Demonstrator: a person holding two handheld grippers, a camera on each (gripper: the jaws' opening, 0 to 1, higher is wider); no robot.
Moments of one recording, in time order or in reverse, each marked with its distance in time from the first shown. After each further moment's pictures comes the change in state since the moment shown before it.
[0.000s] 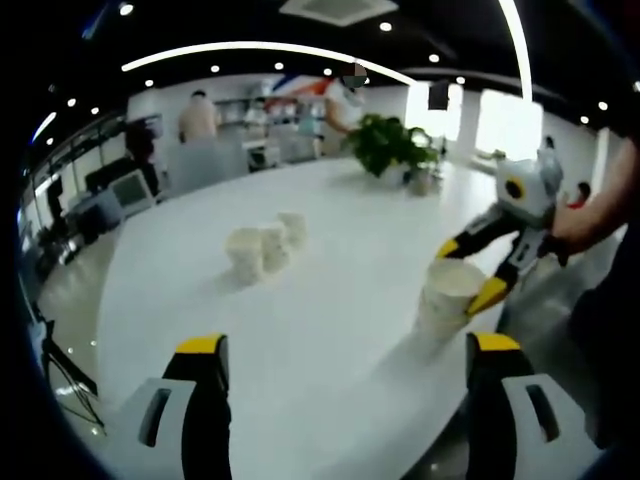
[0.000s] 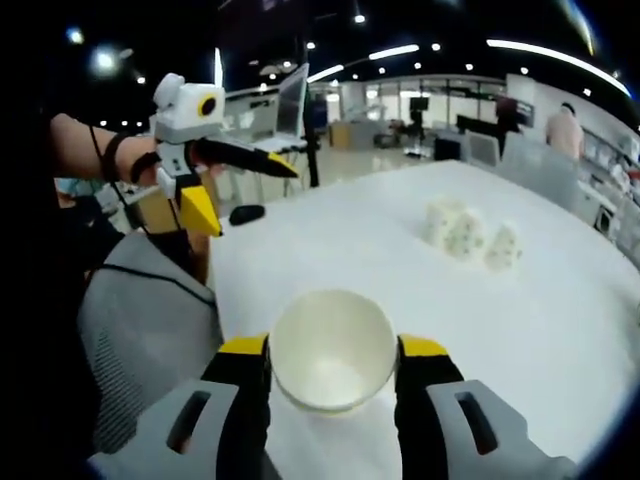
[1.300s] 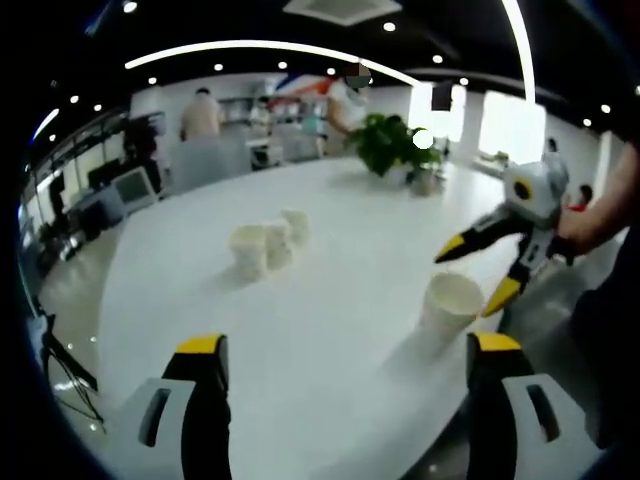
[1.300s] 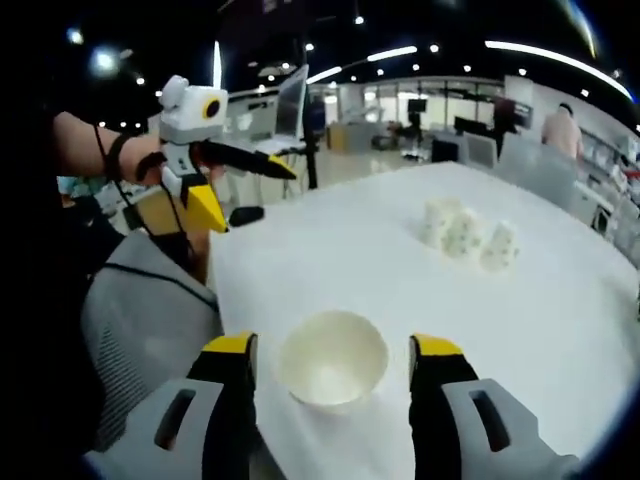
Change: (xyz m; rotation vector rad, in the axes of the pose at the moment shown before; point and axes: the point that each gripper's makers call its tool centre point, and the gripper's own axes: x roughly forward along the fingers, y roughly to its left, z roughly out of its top) left arm -0.003 0.007 -0.002 -0.017 -0.003 0.011; right arm -0.011 0.001 0.005 0.020 -0.037 -0.021
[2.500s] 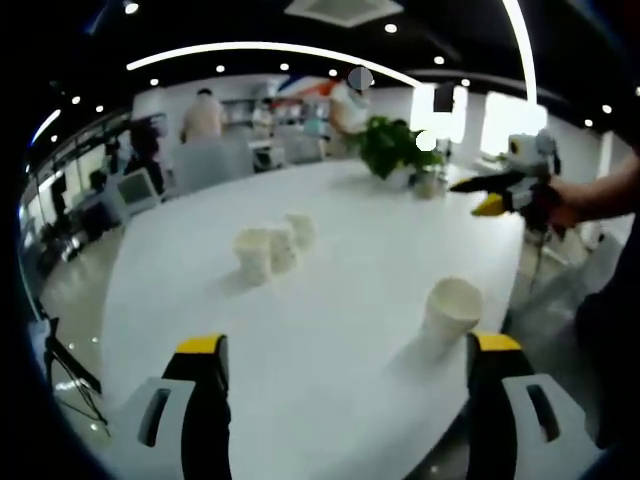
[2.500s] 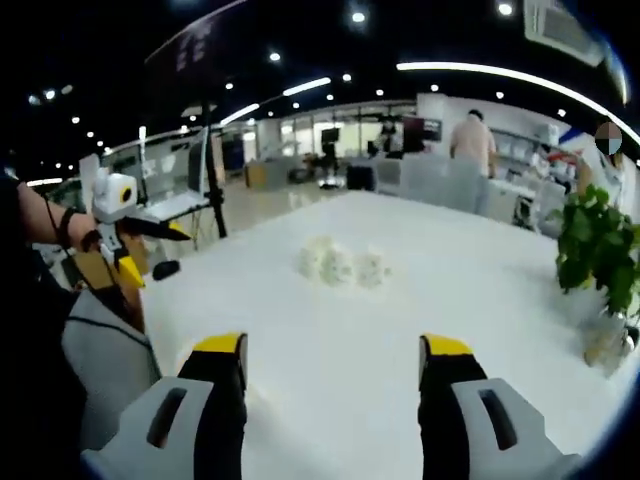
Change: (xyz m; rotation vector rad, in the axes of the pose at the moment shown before) left arm 0.000 0.003 0.005 0.000 -0.002 0.008; right arm -0.090 -0.115 0.020 0.091 -0.115 -0.332
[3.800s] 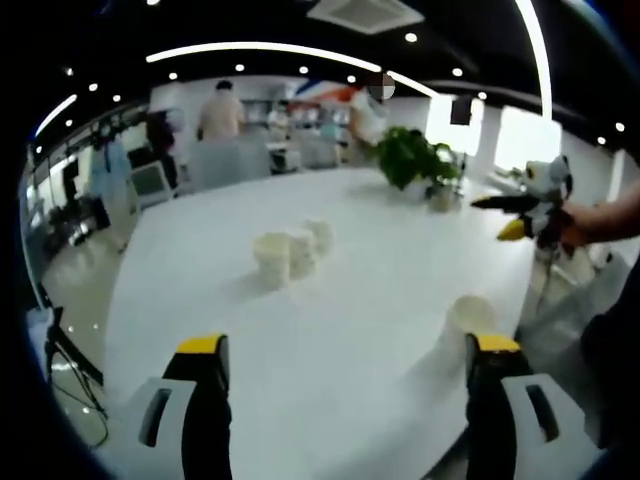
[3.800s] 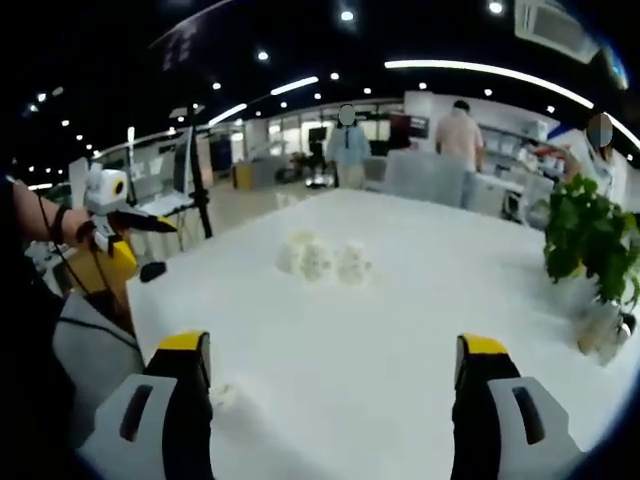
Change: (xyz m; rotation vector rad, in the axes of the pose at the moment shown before) left arm -0.001 0.025 0.012 -0.059 -0.030 0.045; right arm -0.002 -0.024 -0.009 0.074 -0.014 -0.053
